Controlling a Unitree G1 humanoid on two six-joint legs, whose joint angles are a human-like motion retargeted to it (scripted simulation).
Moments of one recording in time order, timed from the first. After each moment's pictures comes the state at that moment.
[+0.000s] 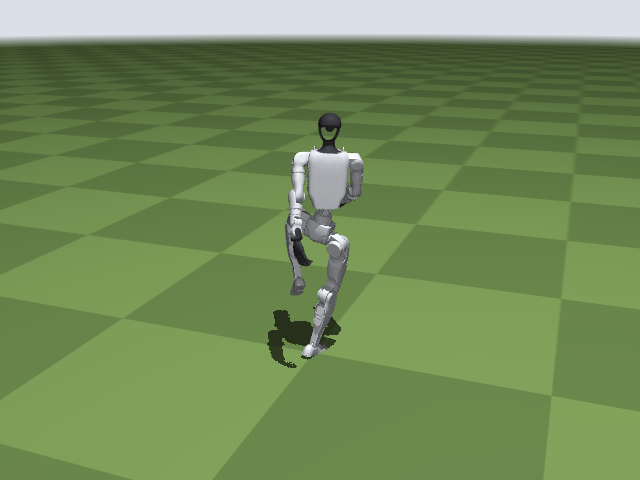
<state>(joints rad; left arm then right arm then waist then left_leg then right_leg) 0.42 0.05 0.40 1.59 0.05 0.05 -0.24 -0.45 -0.12 0.26 0.85 -0.17 -0.14 -0.11 0.52 -0.18 0.27 -0.90 0.55 0.49 1.76 0.13 0.03 -0.02 -0.15 -0.17 0.23 0.00 0.00</state>
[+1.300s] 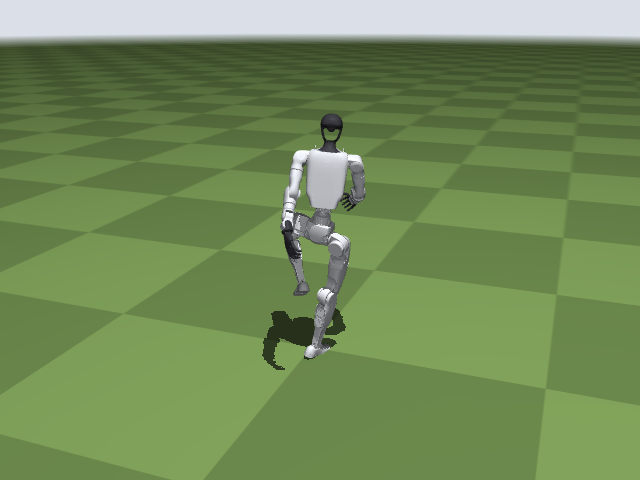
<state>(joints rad) 0.39 0.09 0.34 1.70 0.11 0.17 -0.26 -0.56 -0.22 0.23 0.82 -0.30 -0.11 -0.03 0.35 -0.08 0.32 -0.92 0.64 0.51 1.71 0.03 0.22 0.04 -0.05 -0.24 0.11 0.00 0.01</state>
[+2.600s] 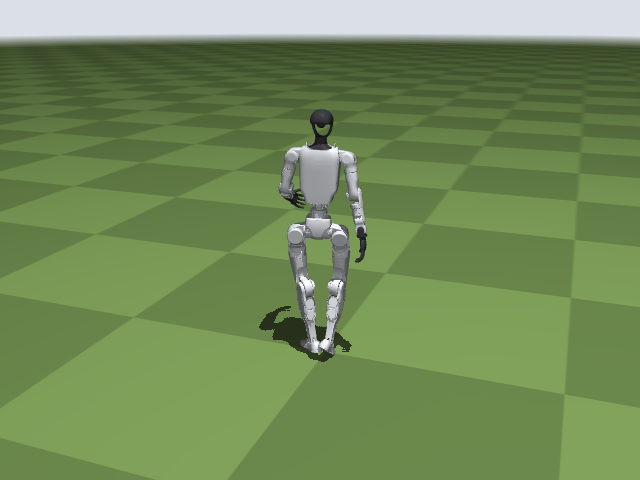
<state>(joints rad) -0.06 0.23 0.00 0.51 -0.12 0.00 -0.31 0.14 -0.22 -0.06 1.55 -0.13 0.00 0.07 -0.13 -0.02 0.00 0.07 -0.08 0.50 0.08 -0.04 0.10 -0.08 -0.10 -0.34 0.46 0.29 0.23</state>
